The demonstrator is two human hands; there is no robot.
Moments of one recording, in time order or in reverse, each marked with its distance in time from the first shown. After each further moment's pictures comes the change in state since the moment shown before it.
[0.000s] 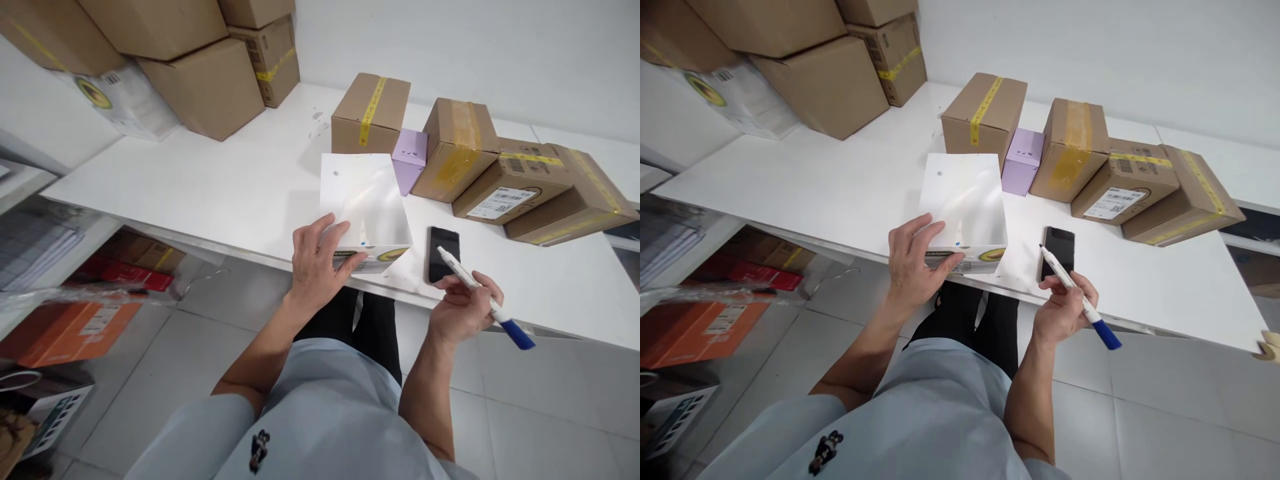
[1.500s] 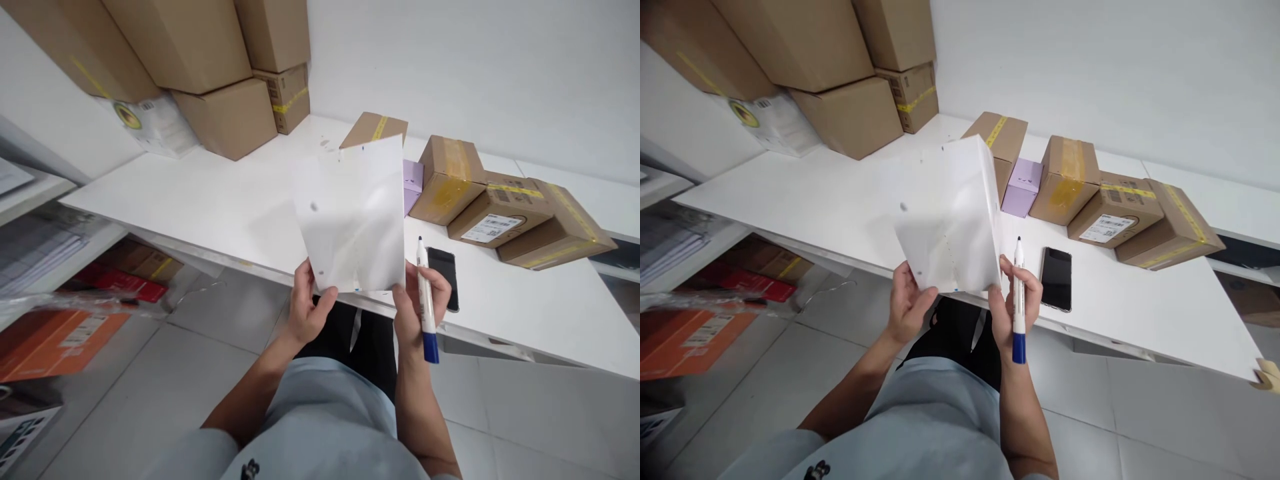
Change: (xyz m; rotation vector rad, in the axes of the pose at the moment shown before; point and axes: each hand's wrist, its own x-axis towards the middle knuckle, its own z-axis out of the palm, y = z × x) left_hand -0.059 -0.009 -0.004 -0.739 -0.033 -0.413; right_hand -0.042 -0.028 0.041 0.170 -0.476 -0.162
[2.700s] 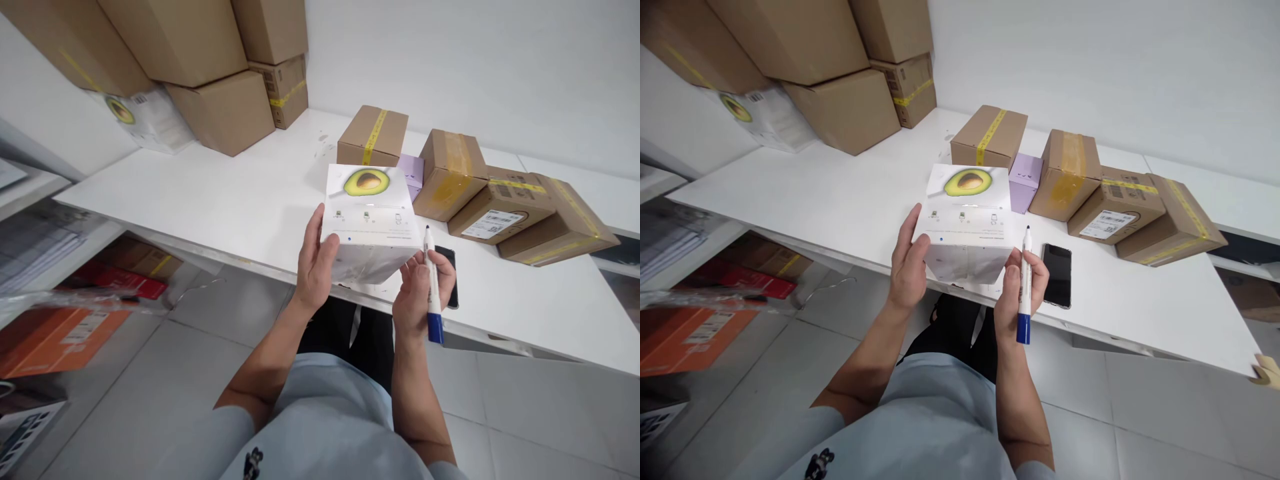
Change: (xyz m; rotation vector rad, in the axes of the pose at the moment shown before) left_hand 0.066 0.039 0.022 -0.331 0.044 -0.069; right_hand 0.020 -0.012 0.018 0.201 0.262 0.260
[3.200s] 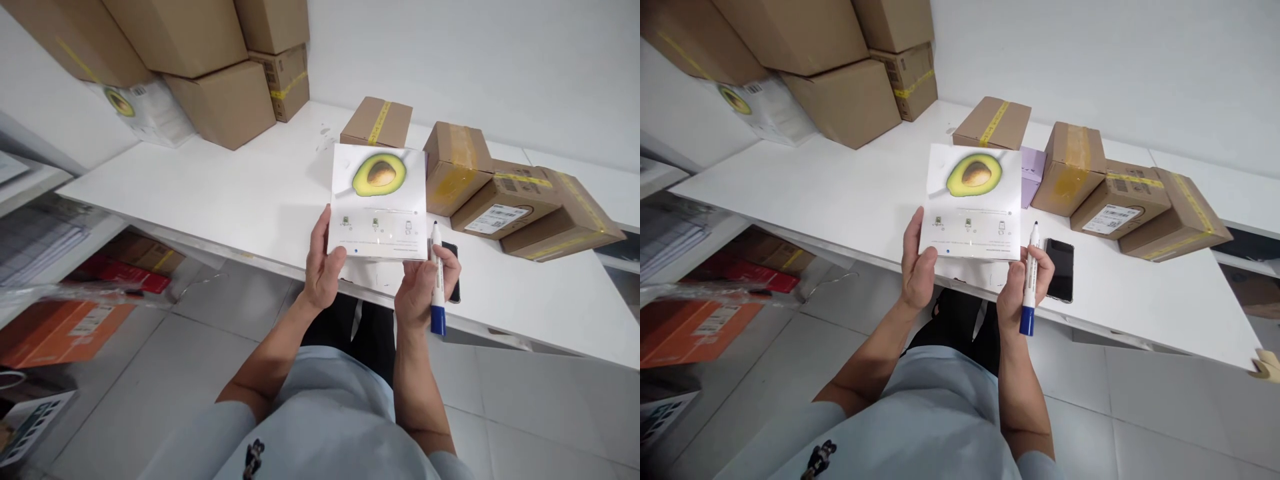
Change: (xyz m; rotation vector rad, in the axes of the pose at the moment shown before) left_hand -0.012 -0.022 0.000 -0.107 -0.147 0.276; right_hand 0.008 0.011 -0.002 -0.090 -0.038 -0.187
